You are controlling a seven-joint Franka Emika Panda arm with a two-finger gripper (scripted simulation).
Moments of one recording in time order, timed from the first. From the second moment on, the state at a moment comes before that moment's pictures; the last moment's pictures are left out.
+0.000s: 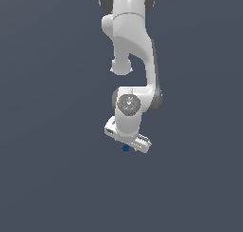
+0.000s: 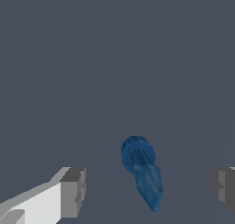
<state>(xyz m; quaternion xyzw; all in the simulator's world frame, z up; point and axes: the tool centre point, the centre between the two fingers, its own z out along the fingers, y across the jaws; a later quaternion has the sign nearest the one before) 0.066 0.022 0.055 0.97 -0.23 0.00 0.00</state>
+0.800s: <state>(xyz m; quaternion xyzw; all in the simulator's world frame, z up) 0.067 0.022 0.042 0.97 -0.23 0.00 0.00</state>
